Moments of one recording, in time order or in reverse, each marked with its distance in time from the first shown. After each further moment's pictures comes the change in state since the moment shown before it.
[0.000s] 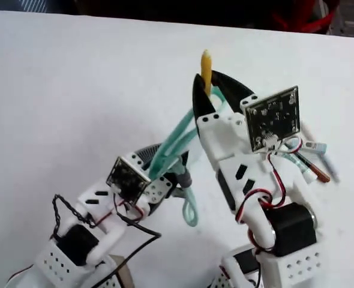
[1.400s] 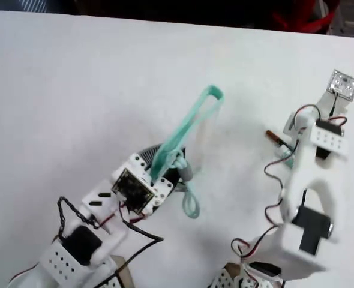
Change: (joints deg) left arm 0.2 -1.1 5.9 -7.2 -5.5; right arm 44.6 62.8 -5.9 -1.3 -9.1
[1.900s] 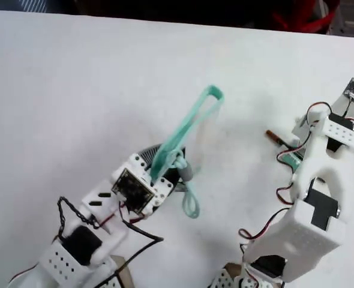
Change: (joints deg) left arm 0.0 0.0 0.0 0.0 0.0; right arm 4.1 10.5 -8.4 3.6 -7.2
